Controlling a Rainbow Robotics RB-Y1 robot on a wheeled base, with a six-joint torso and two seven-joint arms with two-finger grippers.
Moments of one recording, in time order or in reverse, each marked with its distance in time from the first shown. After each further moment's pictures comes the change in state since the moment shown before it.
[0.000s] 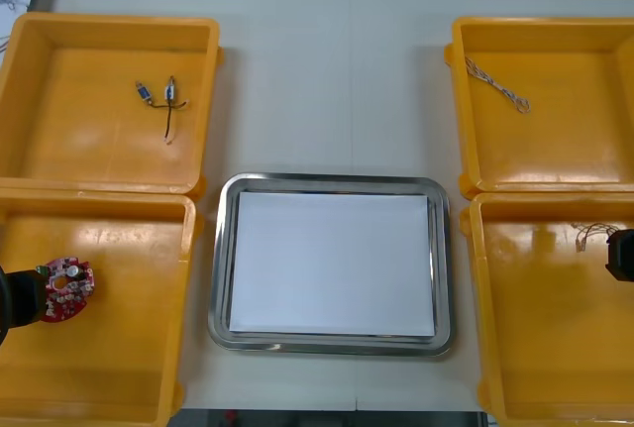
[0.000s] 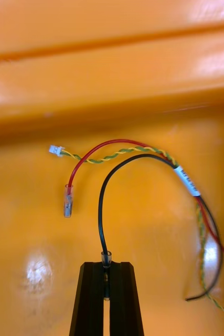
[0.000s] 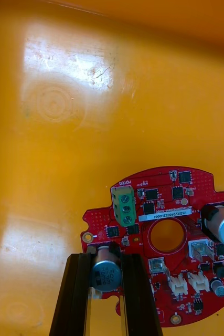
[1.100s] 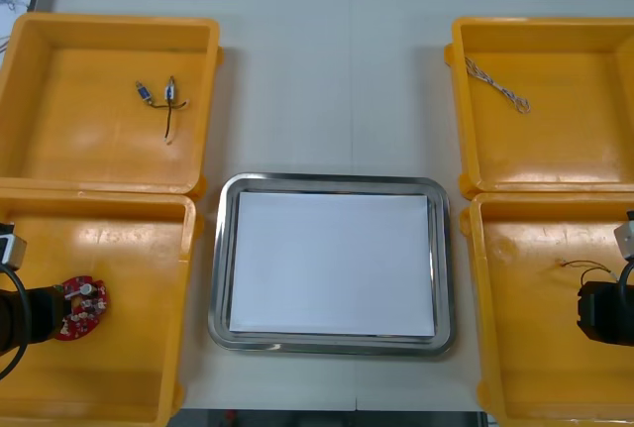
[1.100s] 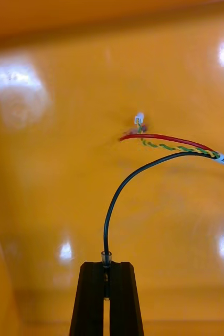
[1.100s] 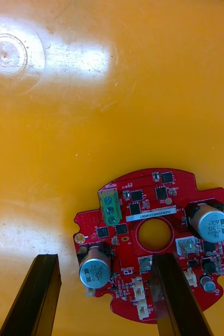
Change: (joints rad) right arm 0.219 0.219 -0.062 -0.387 0.029 0.162 0.000; left arm -0.002 0.001 -0.082 0.003 -0.033 -0.018 0.000
